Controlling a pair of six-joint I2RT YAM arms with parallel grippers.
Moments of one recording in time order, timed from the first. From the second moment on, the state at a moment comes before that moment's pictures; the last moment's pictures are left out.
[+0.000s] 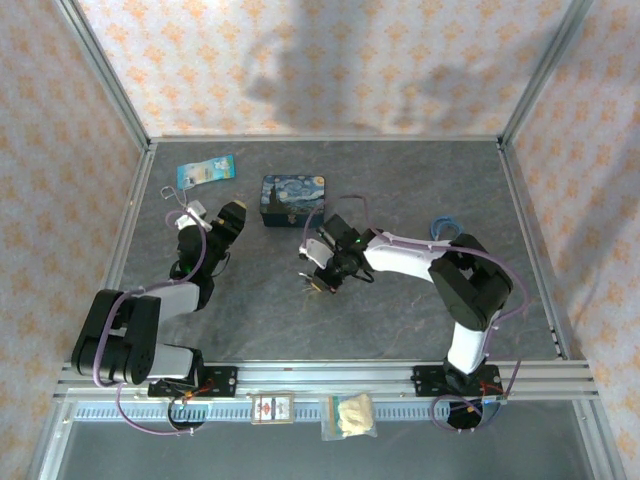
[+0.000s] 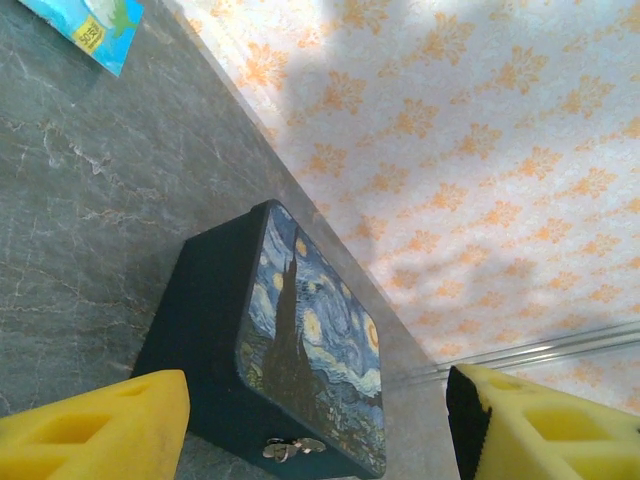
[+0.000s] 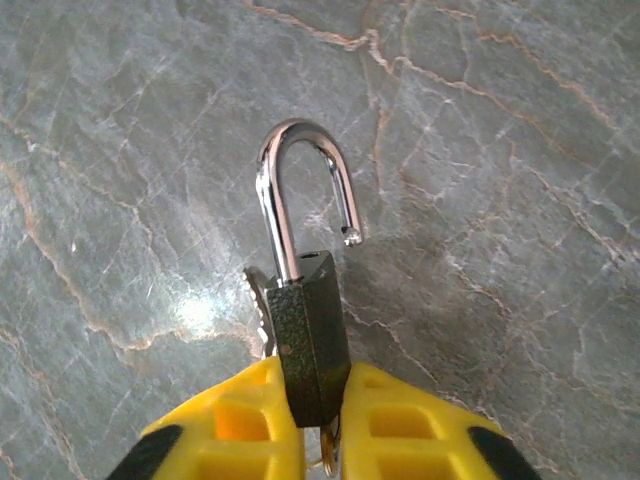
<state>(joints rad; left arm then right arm) -0.08 1.35 0.35 0.84 0.13 -1.07 0.79 1.80 1.10 -0.44 -0.33 -0.18</state>
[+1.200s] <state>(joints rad) 0.00 1.25 0.50 0.49 -0.29 -0.57 0.19 1.42 0.53 0.44 0.27 0.12</state>
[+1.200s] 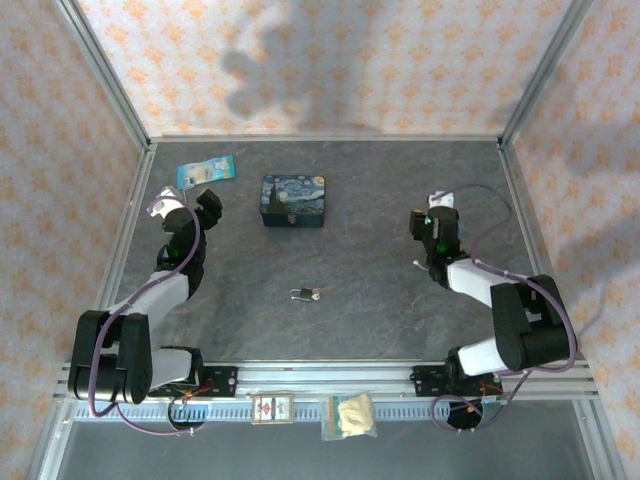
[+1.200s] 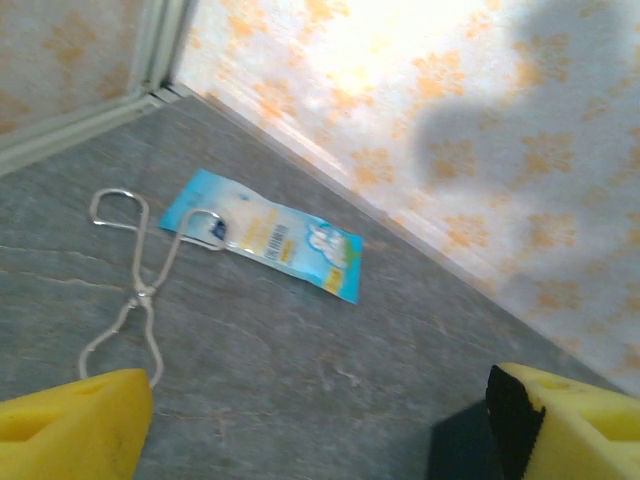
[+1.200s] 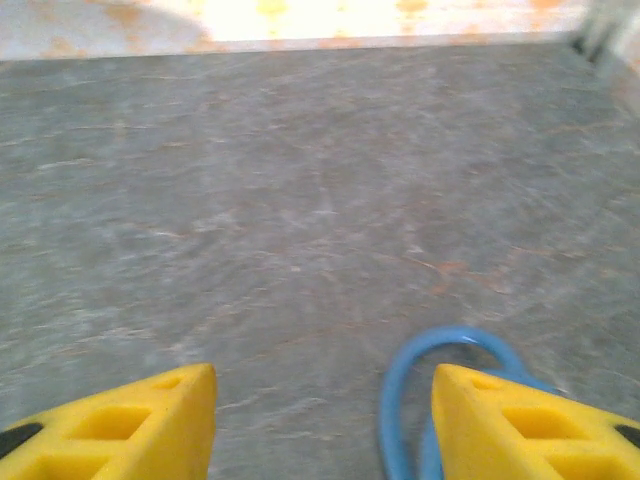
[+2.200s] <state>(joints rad) 0.00 1.45 0.26 0.95 -0.40 -0.21 0.05 1.53 0.22 1.11 0.24 0.18</state>
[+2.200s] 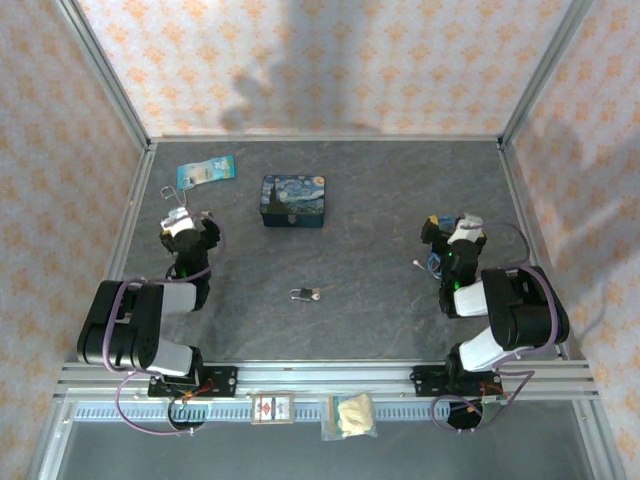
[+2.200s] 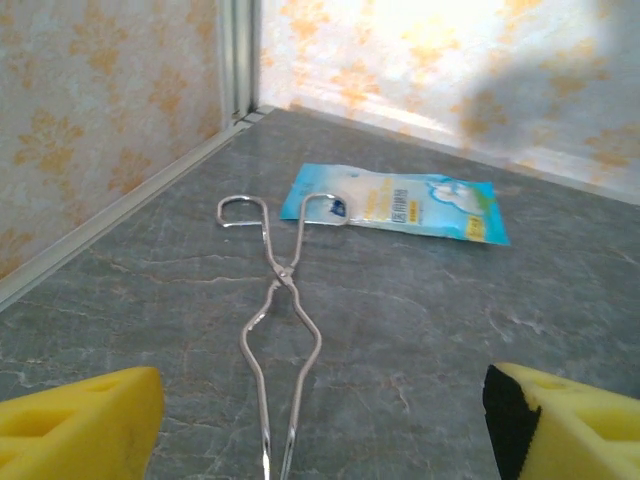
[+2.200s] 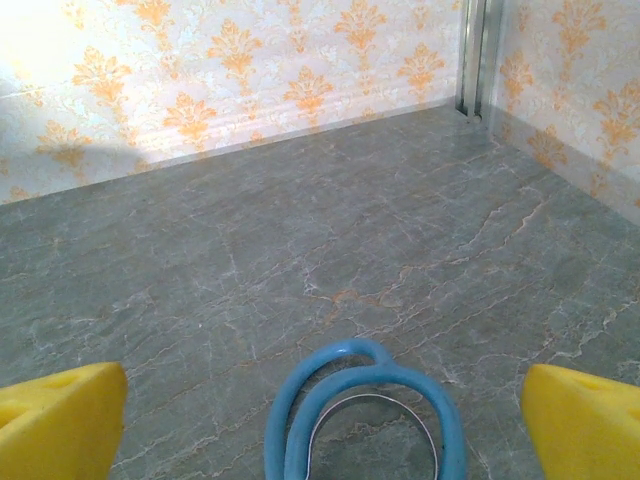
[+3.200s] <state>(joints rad) 0.00 1.53 0.19 1.25 -0.33 -0.12 0.05 1.53 0.22 1.11 0.24 0.18</state>
